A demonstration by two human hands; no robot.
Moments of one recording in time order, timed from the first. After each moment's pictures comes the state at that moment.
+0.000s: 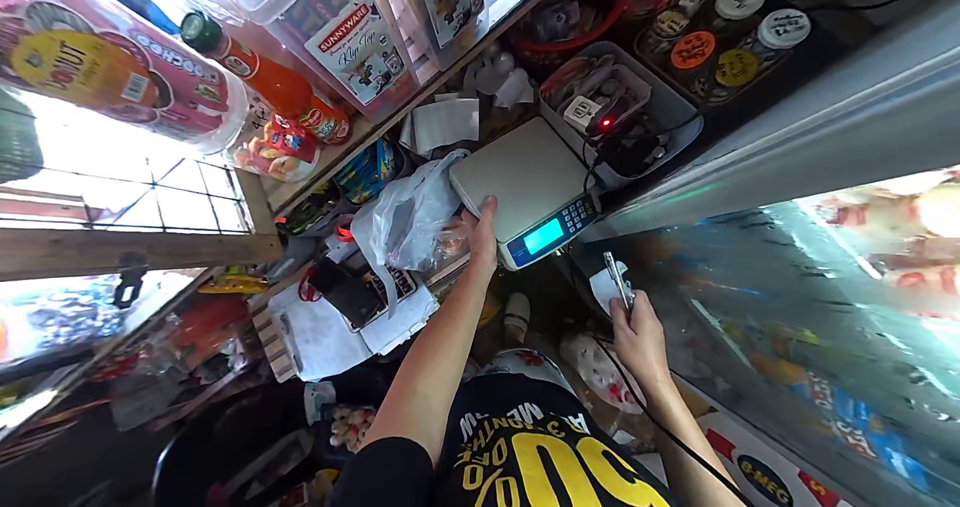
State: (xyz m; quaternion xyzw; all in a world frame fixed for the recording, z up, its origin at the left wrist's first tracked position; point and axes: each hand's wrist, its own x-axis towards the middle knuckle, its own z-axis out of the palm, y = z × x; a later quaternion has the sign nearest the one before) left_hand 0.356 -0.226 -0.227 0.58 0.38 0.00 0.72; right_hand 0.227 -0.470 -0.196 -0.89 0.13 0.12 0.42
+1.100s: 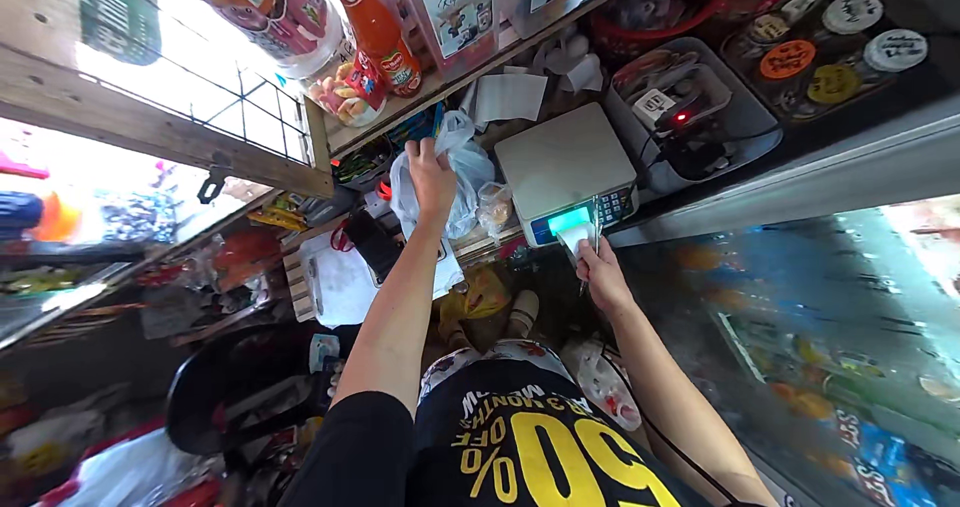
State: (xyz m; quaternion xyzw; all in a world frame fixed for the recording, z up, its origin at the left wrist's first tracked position) left_hand 0.360 -0.082 -0.138 0.92 0.25 0.11 0.28; right_hand 0.299 -0.387 -0.243 -0.62 0.14 0.27 0.73
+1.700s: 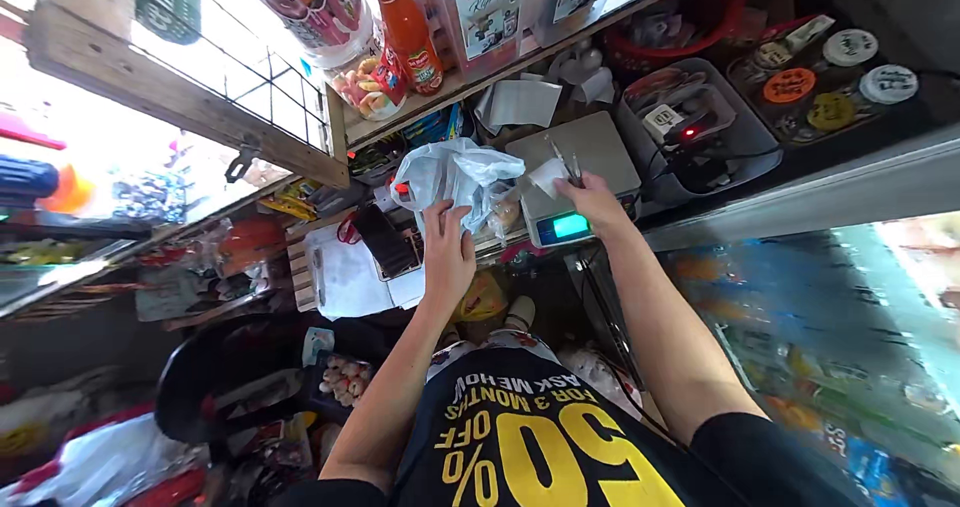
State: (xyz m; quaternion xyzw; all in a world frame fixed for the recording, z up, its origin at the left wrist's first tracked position) left_hand 0.223 -0.123 -0.123 0.94 0.12 0.15 0.28; right_hand 0.408 -0.326 -0.175 -0.78 -0.01 0.28 0.55
